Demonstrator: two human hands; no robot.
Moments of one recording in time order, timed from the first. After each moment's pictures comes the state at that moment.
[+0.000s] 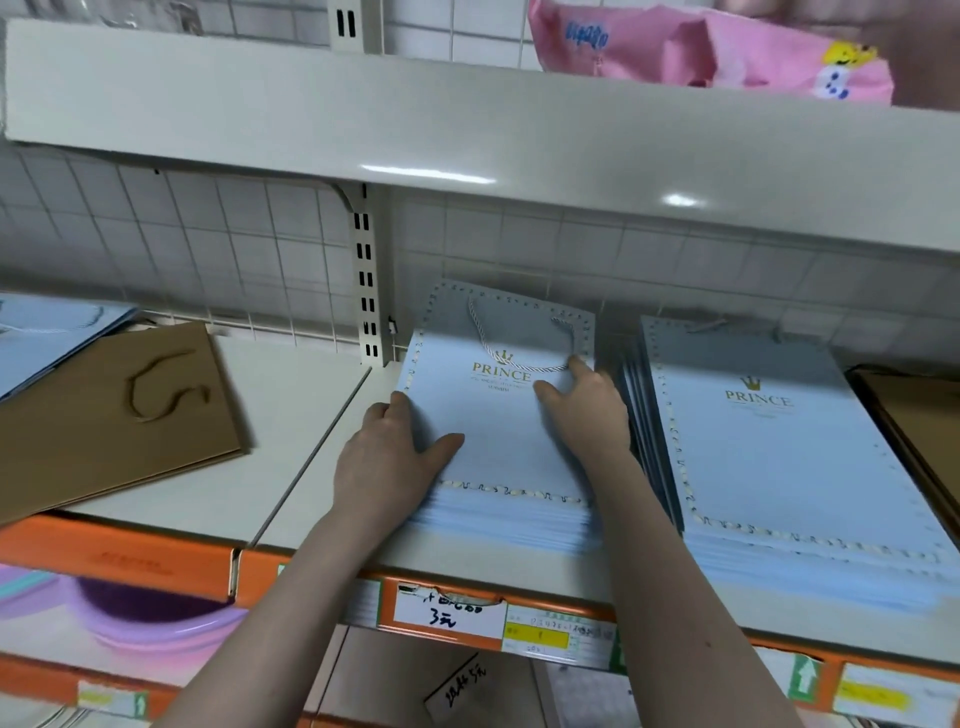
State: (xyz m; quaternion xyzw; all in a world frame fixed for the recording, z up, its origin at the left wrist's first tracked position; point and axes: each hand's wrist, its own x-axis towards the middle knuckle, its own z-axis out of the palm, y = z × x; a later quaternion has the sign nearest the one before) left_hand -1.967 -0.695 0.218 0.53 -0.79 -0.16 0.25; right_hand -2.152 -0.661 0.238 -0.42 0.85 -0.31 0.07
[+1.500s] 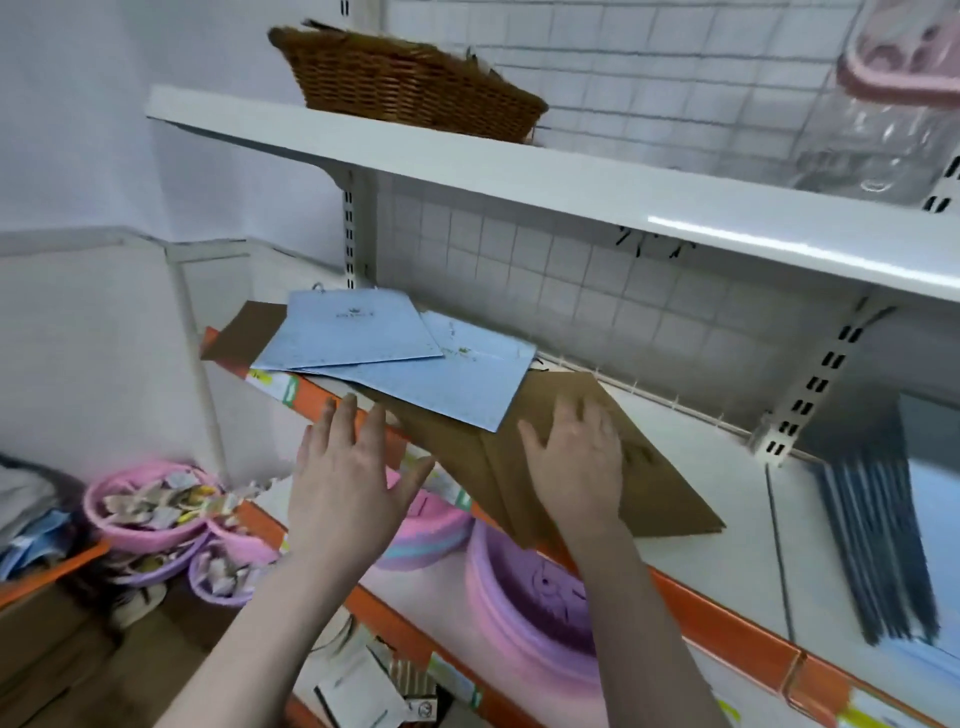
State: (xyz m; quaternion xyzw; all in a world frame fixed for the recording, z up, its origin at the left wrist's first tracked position) left_hand -1.526 -0.786 0.207 0.66 -0.69 0.07 0.30; right_hand -1.716 -0.802 0.237 -0.62 0.75 -0.23 -0.05
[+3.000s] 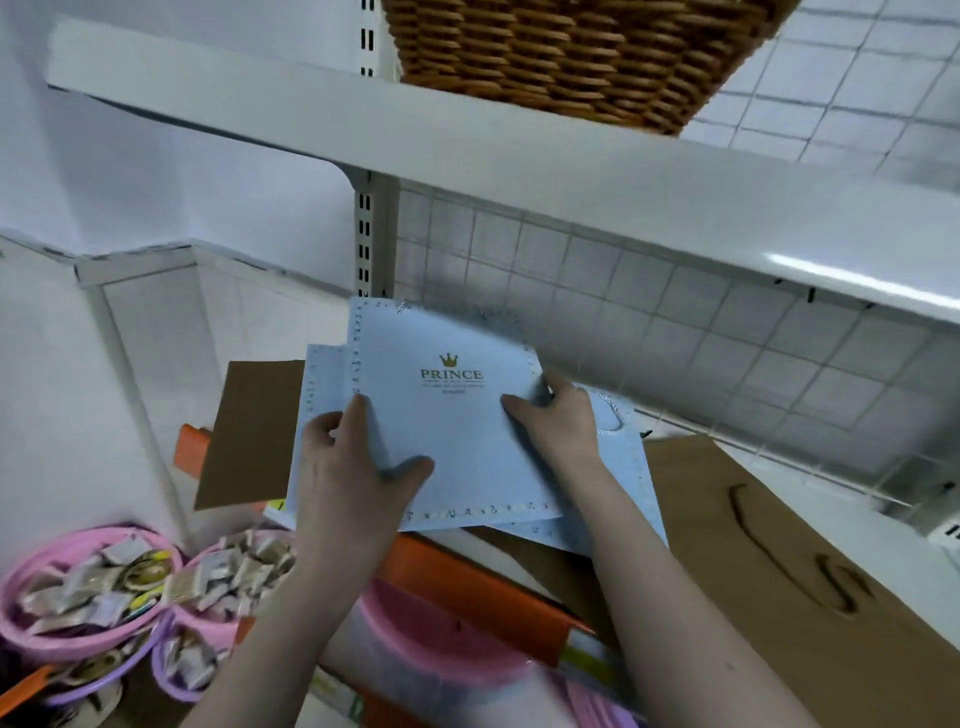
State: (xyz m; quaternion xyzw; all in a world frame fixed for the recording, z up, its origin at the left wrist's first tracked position) left_hand -1.408 -0.991 0.218 0.64 -0.63 -0.18 0.41; right_hand -1.596 -1.046 0.234 -0.52 0.73 -0.41 0.18
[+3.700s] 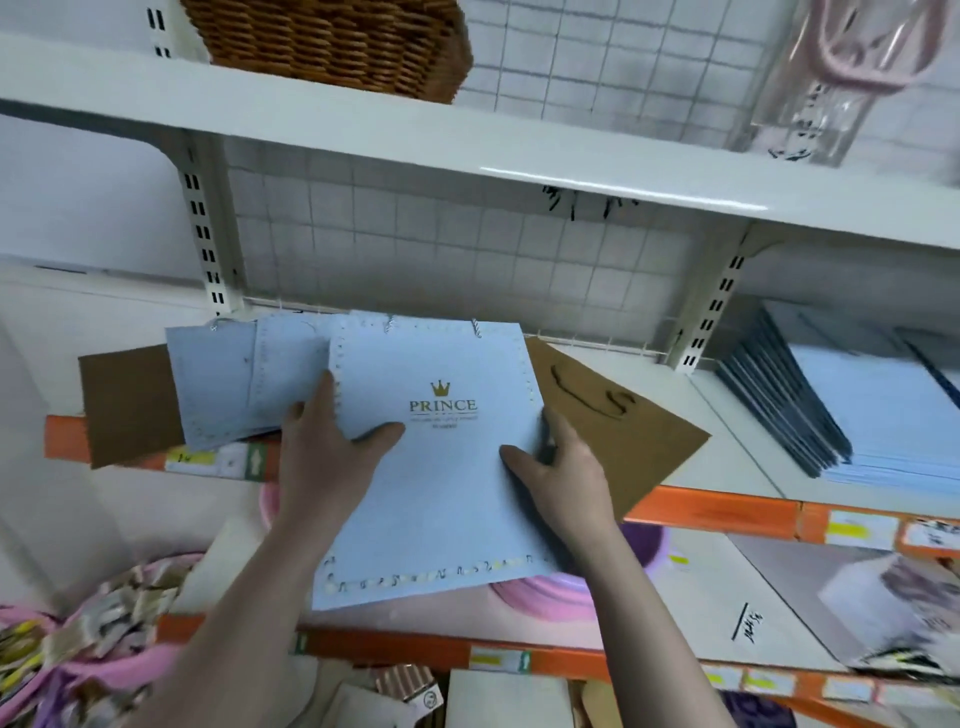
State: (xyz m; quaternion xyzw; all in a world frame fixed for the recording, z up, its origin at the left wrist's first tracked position) left_hand -1.431 -0.906 0.225 0.49 -0.69 -0.31 0.42; right_hand -1.606 -0.808 0.215 -0.41 0.80 -0.43 0.11
